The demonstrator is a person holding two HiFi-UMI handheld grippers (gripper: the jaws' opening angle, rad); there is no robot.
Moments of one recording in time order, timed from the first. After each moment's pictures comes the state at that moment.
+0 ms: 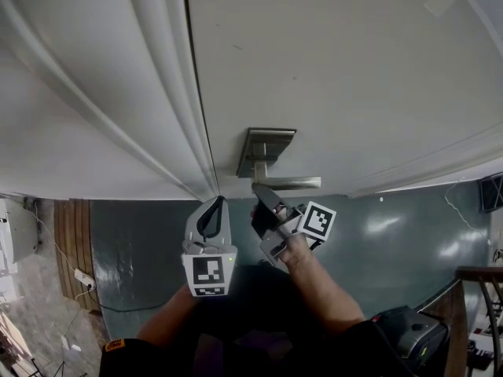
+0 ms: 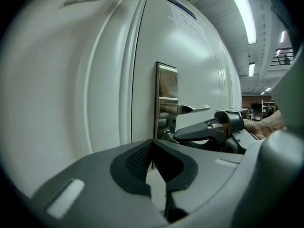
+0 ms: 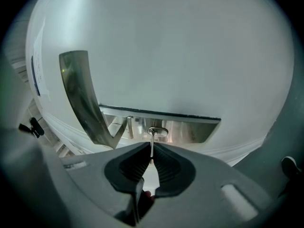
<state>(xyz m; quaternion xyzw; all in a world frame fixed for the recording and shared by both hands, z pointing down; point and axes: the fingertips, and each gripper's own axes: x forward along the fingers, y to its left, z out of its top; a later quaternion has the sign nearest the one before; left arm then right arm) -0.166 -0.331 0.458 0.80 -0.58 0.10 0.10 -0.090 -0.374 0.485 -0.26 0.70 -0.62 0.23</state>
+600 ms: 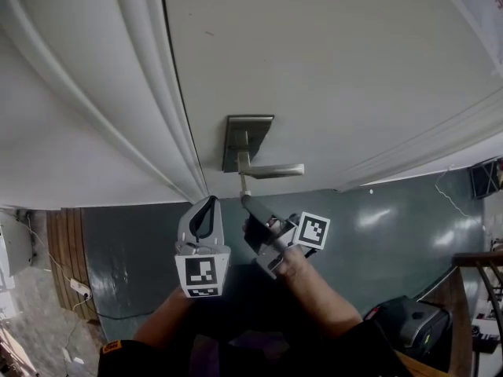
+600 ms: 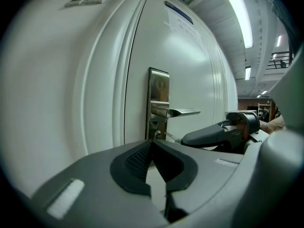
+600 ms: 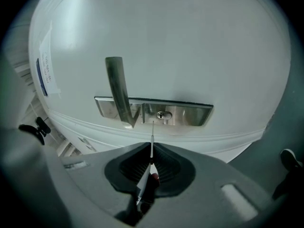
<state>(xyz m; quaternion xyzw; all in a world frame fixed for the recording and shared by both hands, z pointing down) -0.153 -0.316 0.452 0.81 -0.57 0.08 0.09 -0.086 -0.322 0.471 -0.24 0.70 -0.63 0.23</state>
